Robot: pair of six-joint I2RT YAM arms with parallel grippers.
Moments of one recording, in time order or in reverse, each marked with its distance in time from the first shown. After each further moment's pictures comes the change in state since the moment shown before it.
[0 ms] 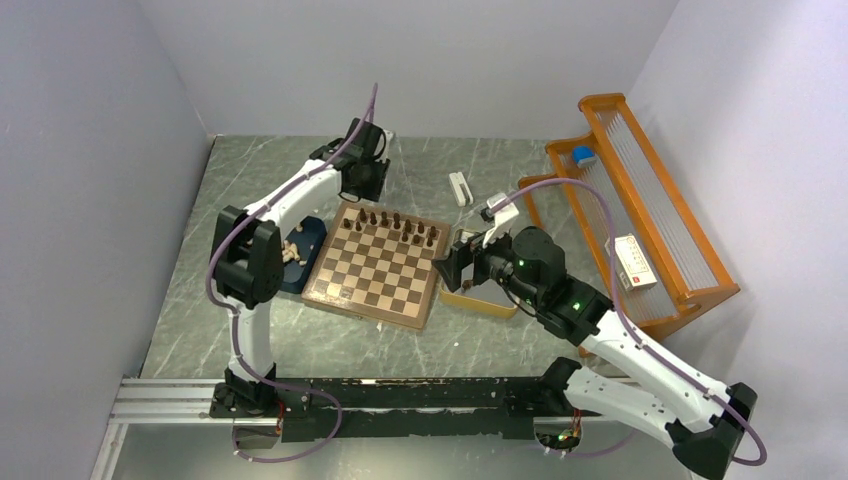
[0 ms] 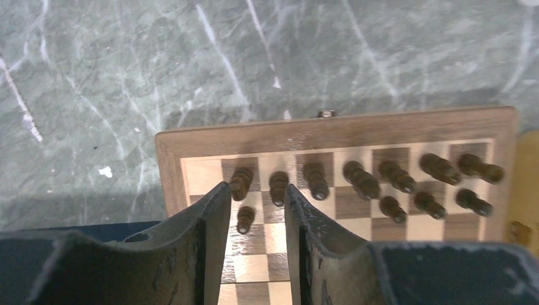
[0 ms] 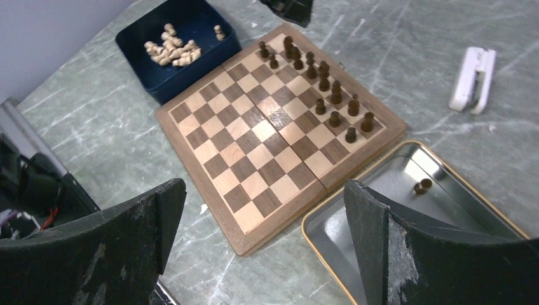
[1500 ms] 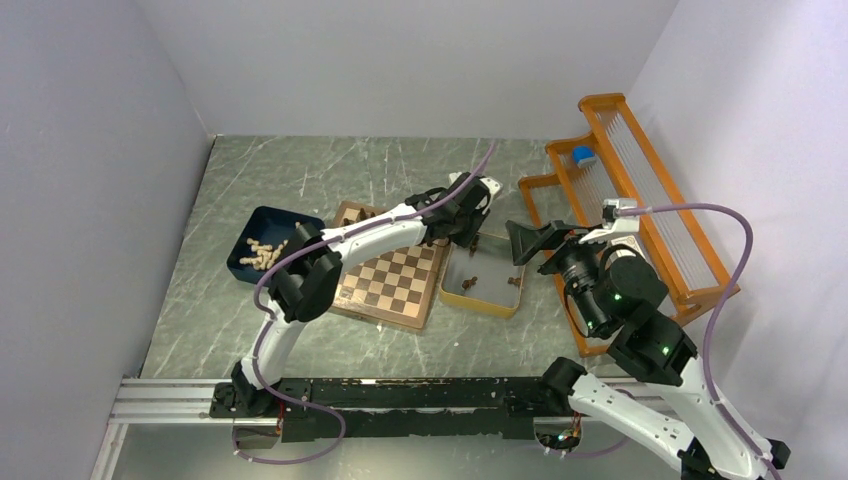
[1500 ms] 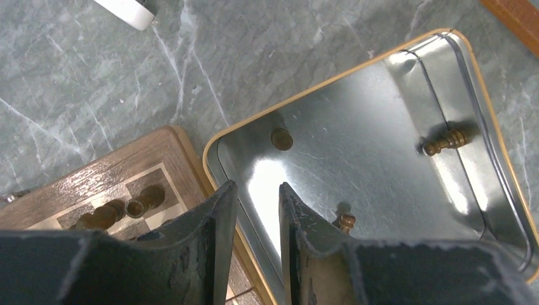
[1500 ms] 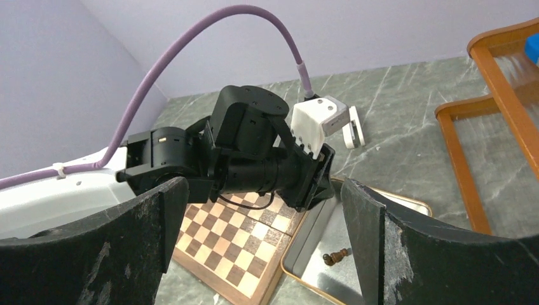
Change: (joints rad) left arm -0.458 0.158 0.123 0.158 -0.009 -0.082; right arm 0.000 -0.287 0.191 -0.224 0.480 0.203
